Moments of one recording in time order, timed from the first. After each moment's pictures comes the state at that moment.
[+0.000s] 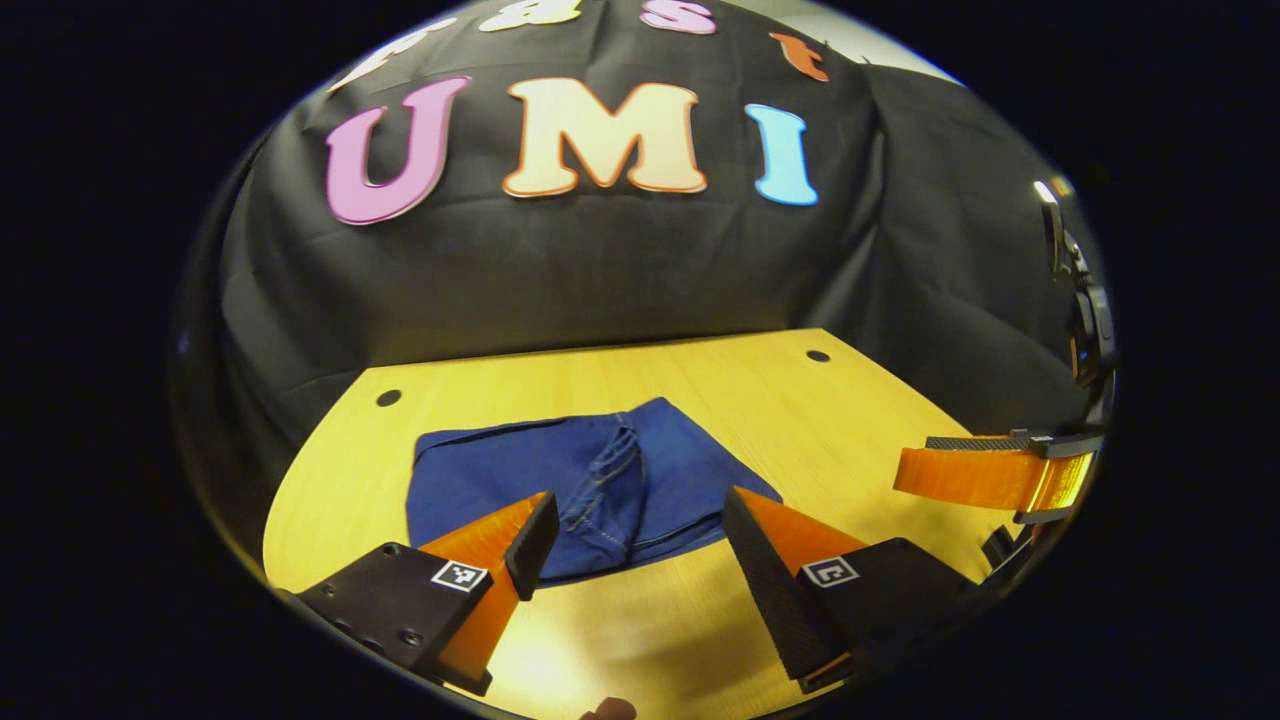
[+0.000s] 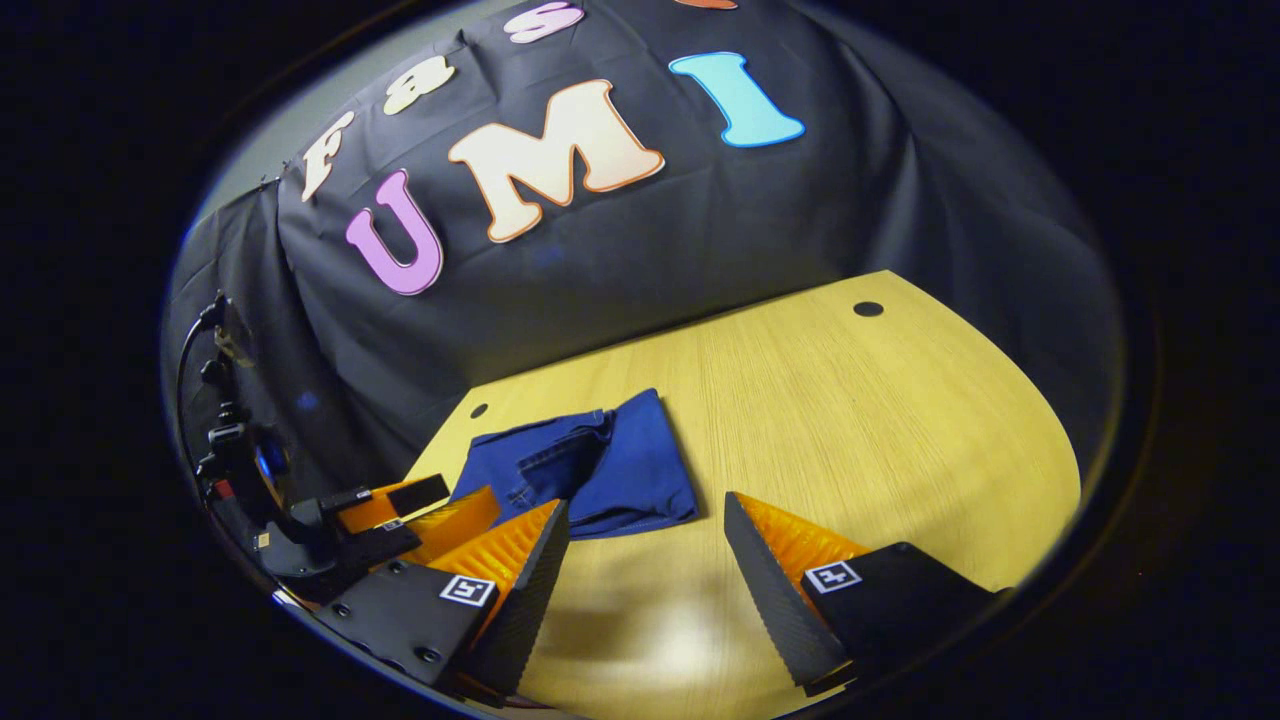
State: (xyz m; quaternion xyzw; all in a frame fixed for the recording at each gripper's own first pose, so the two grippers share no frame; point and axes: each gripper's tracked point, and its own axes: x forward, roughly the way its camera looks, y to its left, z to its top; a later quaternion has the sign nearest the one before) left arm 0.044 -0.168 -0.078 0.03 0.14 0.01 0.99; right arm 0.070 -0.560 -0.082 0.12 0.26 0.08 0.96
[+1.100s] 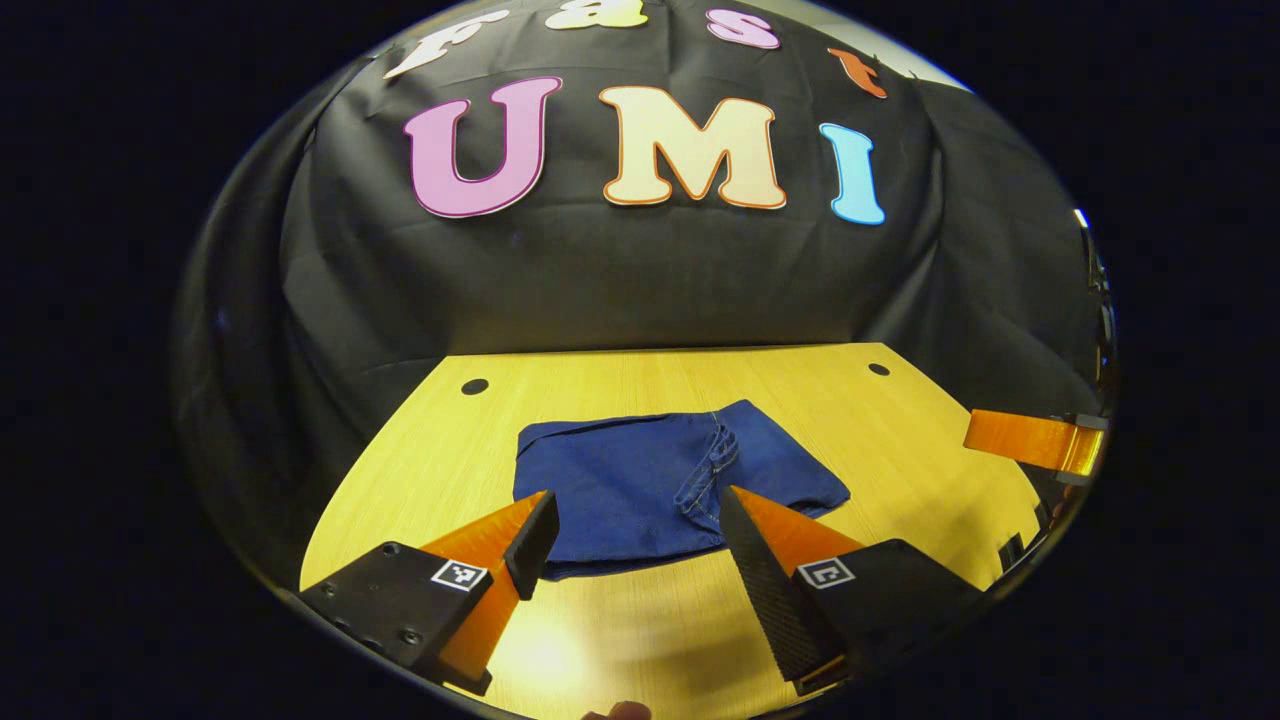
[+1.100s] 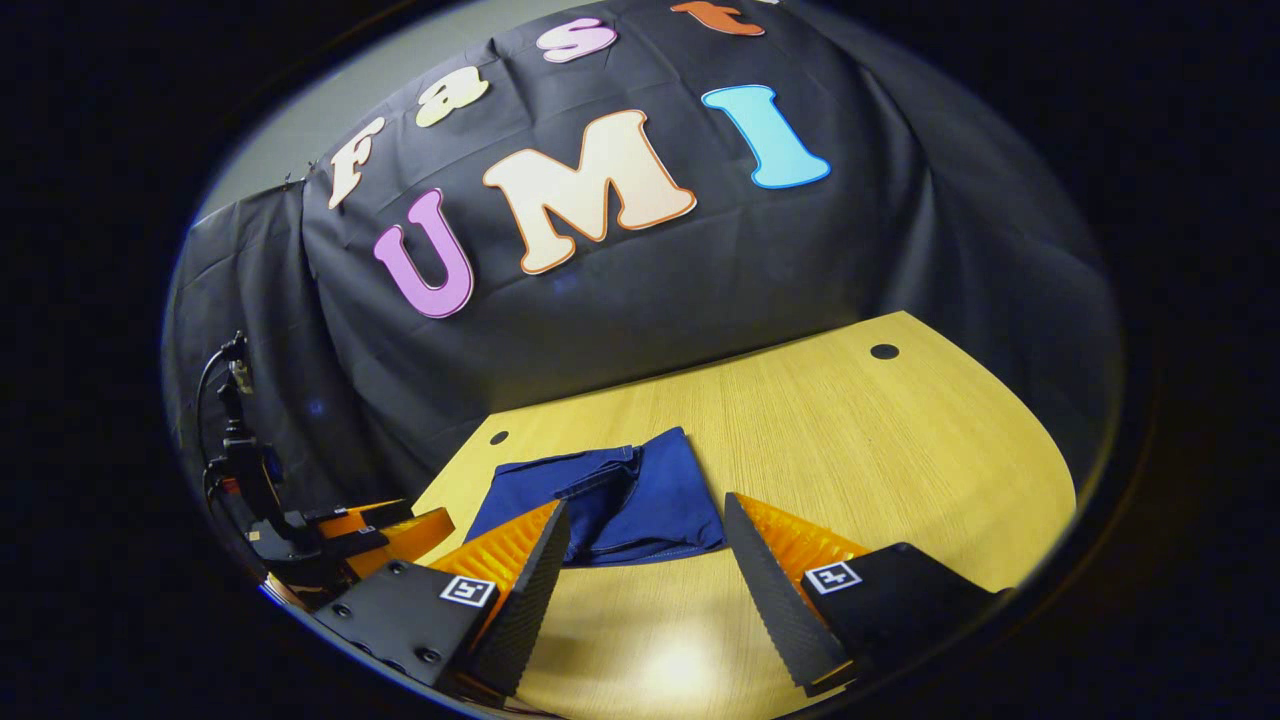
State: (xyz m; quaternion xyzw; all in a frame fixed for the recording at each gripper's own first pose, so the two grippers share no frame) left arm 0.007 -0.106 -0.065 0.02 0.14 0.07 0.99; right arm 0.064 -0.540 -0.048 0.11 0.23 0.09 0.96
